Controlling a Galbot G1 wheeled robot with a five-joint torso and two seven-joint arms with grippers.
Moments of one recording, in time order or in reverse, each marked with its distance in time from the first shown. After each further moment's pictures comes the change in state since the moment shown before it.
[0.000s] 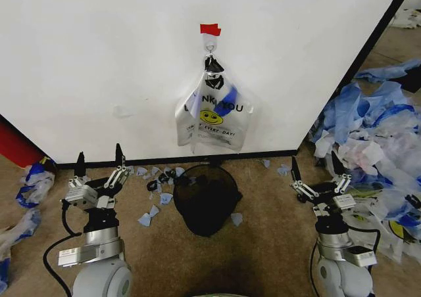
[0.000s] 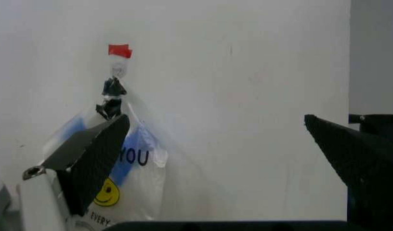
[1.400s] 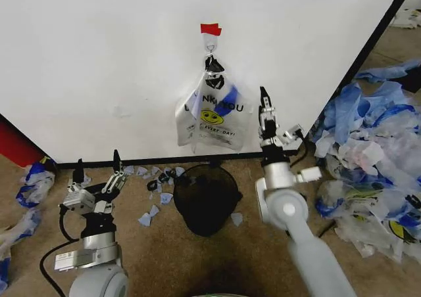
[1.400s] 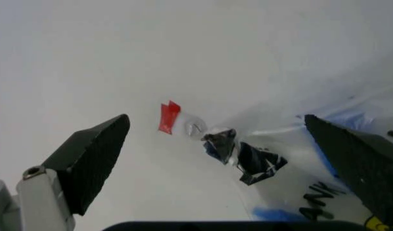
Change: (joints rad) left arm 0.042 0.022 -0.027 -0.005 -0.037 0.020 -0.016; right arm 0.571 -0.053 -0.510 -0.062 1.149 -0.413 0.253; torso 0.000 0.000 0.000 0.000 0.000
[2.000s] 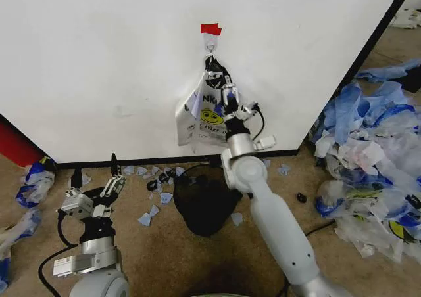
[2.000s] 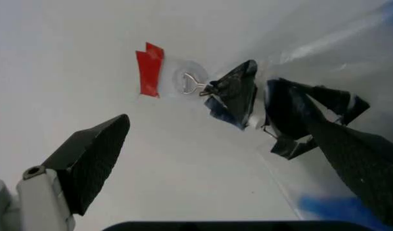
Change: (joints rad) left arm 0.041 -0.041 0.002 -0.020 0.014 0.000 0.000; right arm 0.238 0.146 -0.090 -0.253 0.057 -0.036 -0.015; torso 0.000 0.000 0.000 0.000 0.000
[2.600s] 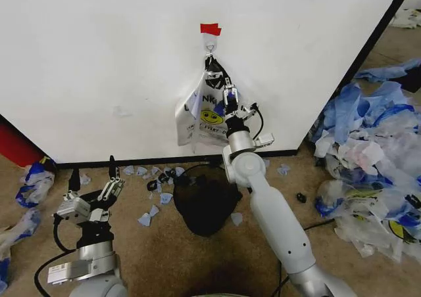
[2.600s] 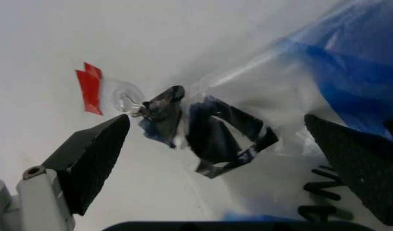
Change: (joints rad) left arm 0.034 0.005 0.001 -0.038 -0.022 0.001 0.000; right arm 0.016 -0.002 0.026 -0.113 0.008 -0.007 -0.033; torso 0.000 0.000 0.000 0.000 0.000
